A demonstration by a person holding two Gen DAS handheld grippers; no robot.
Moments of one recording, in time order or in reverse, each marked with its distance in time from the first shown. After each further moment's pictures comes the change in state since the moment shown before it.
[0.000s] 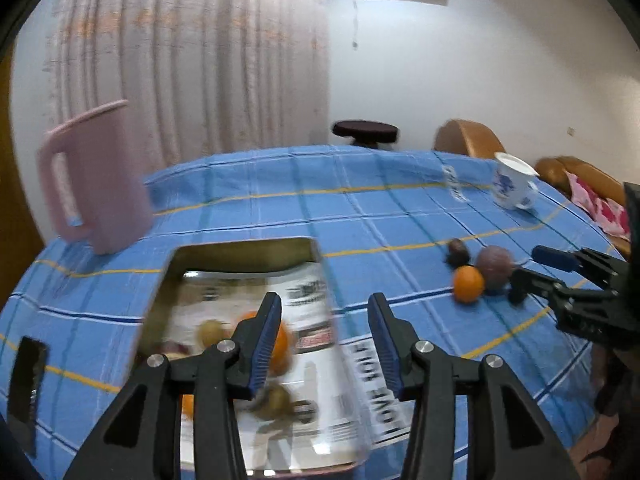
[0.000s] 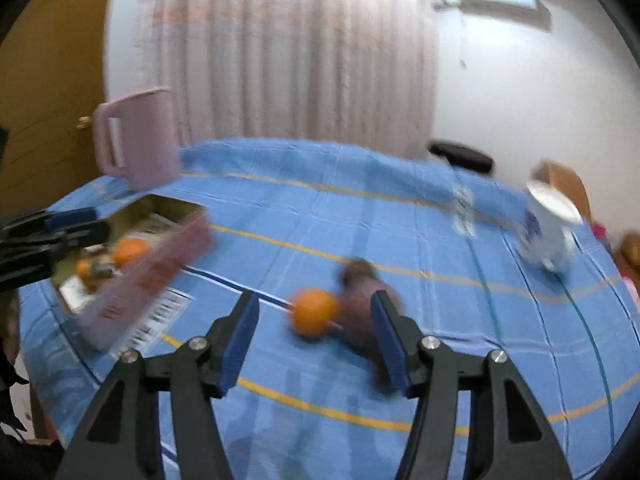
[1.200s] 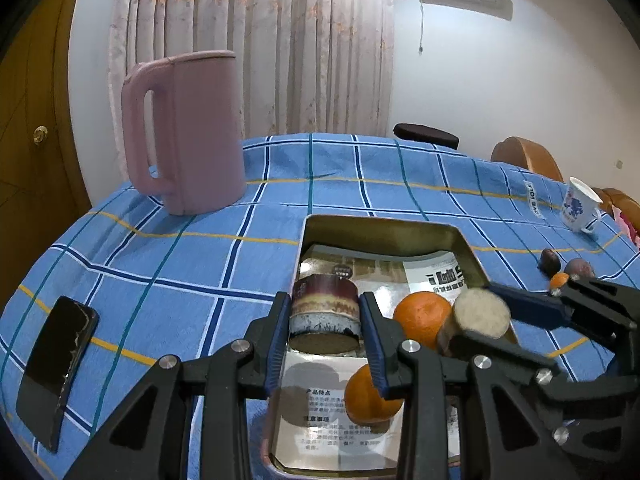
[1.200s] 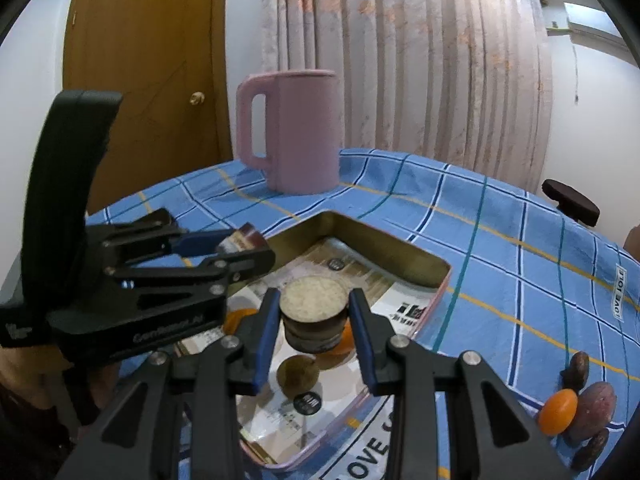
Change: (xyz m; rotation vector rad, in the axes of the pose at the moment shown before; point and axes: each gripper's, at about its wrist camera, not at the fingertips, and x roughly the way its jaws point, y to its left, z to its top) left arm -0.004 0.105 -0.030 -0.149 -0.008 0.174; right arm 0.045 0.196 0.033 -0.264 -0.050 0.398
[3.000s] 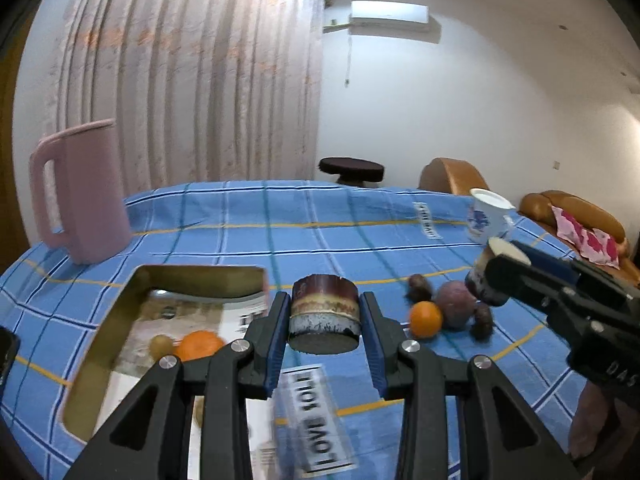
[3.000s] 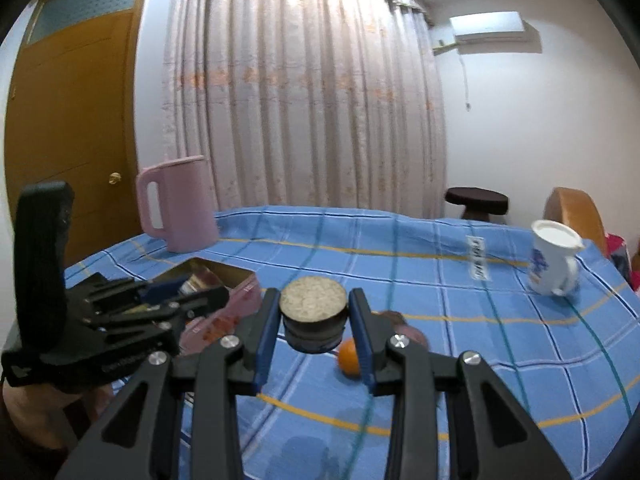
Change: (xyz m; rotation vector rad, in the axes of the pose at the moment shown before) left arm -0.028 -0.123 0.004 0.074 -0.145 -0.212; right arm -0.146 -0.089 -0.039 0.183 -0.229 -0.281
